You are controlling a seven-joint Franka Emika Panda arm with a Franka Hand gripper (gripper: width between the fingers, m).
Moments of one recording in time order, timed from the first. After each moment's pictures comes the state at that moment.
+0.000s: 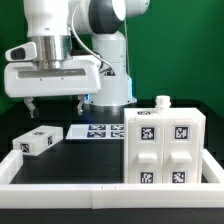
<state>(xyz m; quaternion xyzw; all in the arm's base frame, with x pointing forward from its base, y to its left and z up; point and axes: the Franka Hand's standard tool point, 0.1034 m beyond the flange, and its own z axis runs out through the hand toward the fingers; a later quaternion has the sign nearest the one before) 0.408 -0.143 0.067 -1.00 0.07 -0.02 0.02</state>
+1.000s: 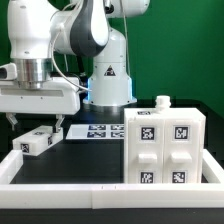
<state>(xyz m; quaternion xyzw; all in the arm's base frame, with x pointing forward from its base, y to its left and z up) 0.379 -0.191 0.028 -1.00 0.08 -0.01 -0.01</state>
